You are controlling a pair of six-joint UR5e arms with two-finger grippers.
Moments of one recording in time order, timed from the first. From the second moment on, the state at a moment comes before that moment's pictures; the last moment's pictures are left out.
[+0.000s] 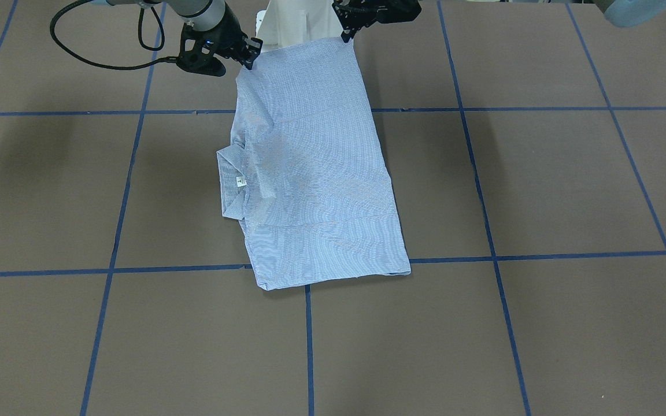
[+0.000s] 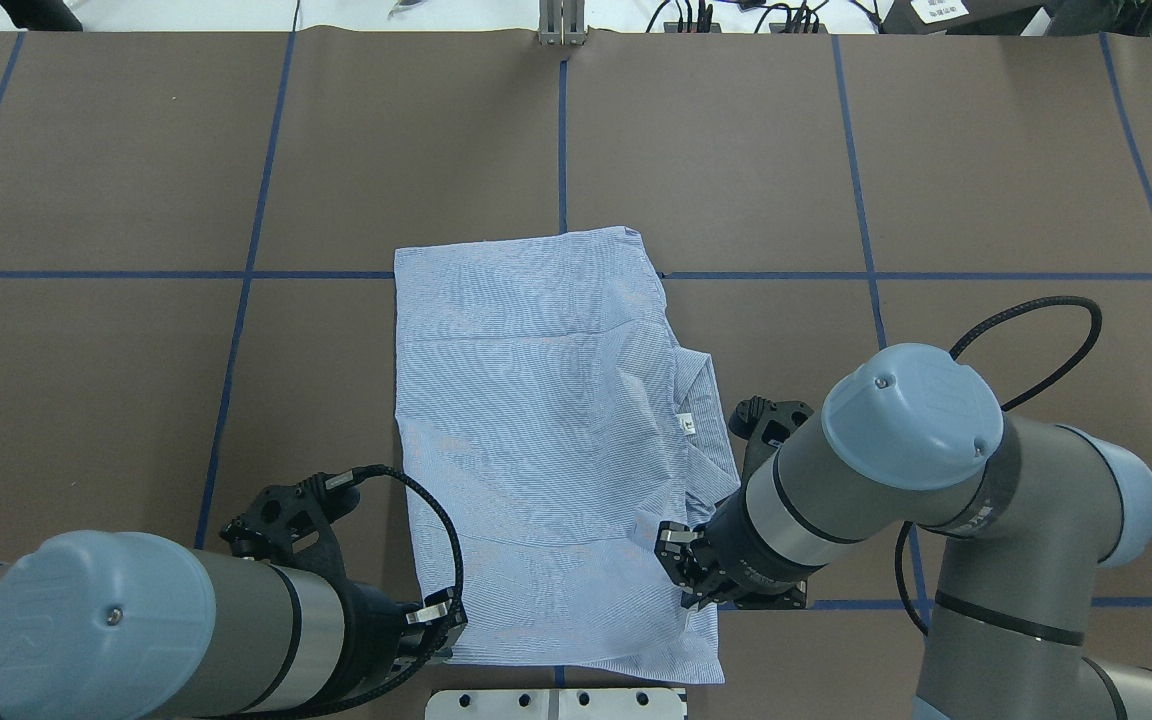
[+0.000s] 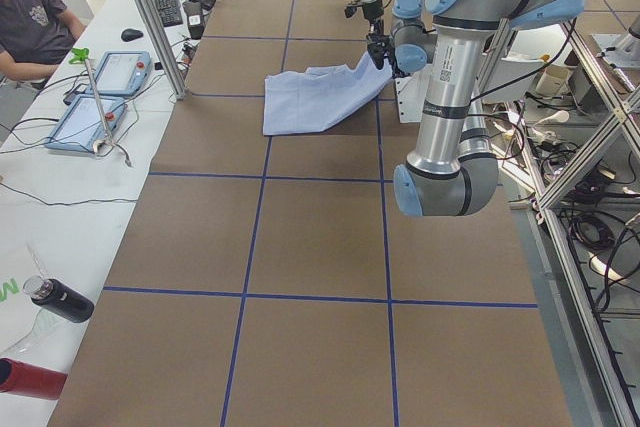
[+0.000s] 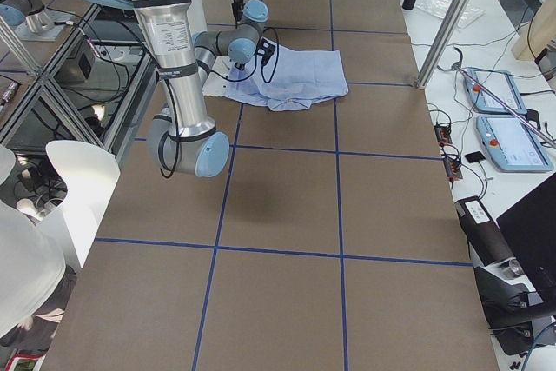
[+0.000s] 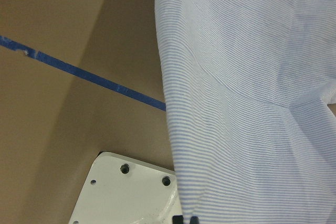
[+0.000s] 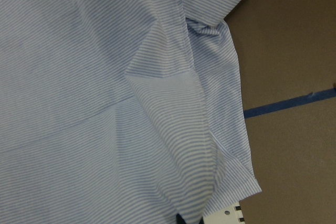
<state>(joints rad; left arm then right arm) -0.18 -1.94 -2.30 -1.57 -1.76 -1.90 0.39 -1.22 2.13 -1.54 2.14 1.70</state>
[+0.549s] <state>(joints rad) -0.44 -2.01 -2.20 -1.57 -1.87 -1.71 0.56 -1.05 1.96 -1.54 2.13 1.62</state>
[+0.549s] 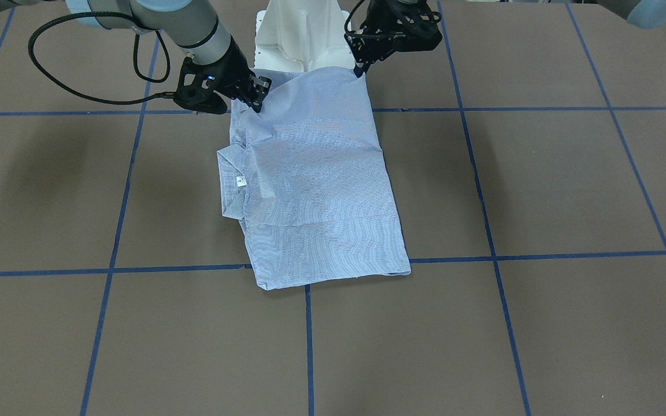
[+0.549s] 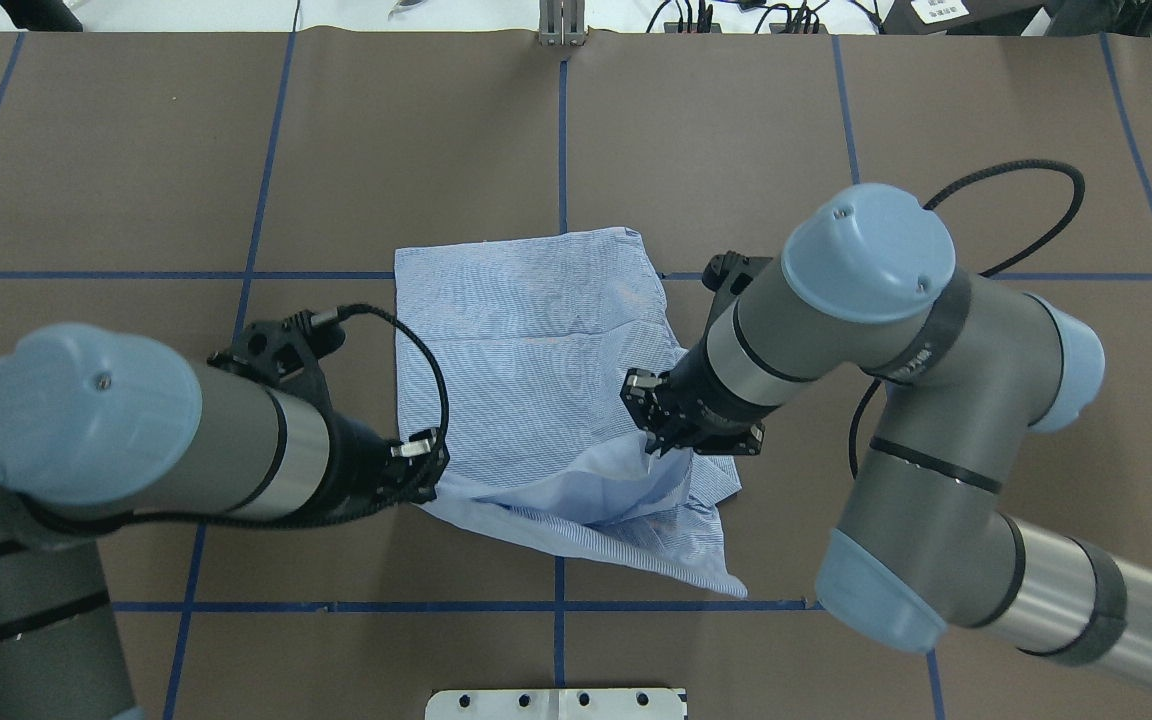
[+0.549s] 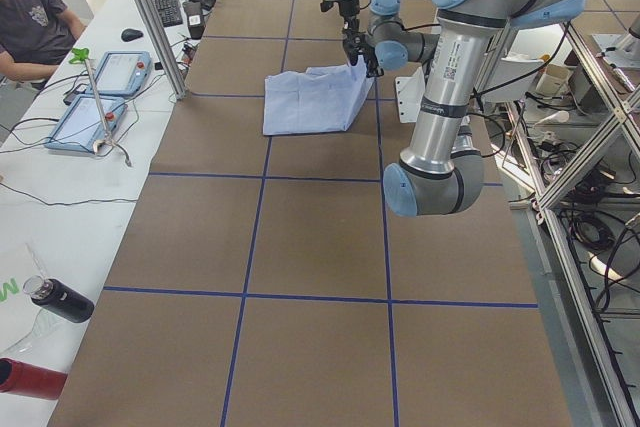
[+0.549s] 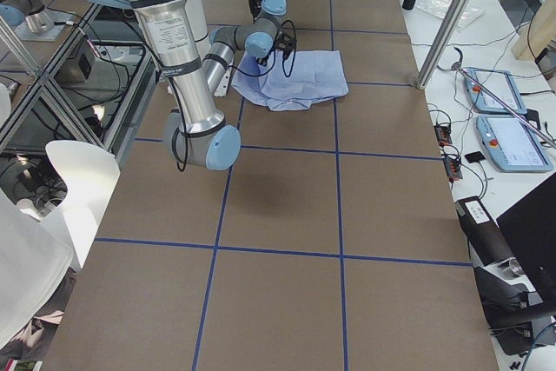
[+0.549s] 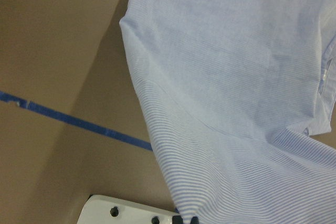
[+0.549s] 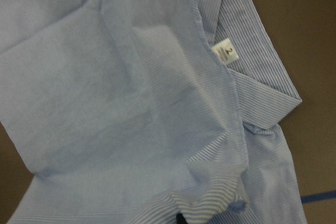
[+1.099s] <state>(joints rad) -0.64 -2.08 -1.92 -1.68 -1.92 -1.52 0.69 -0.86 1.62 -1.53 2.11 1.46</state>
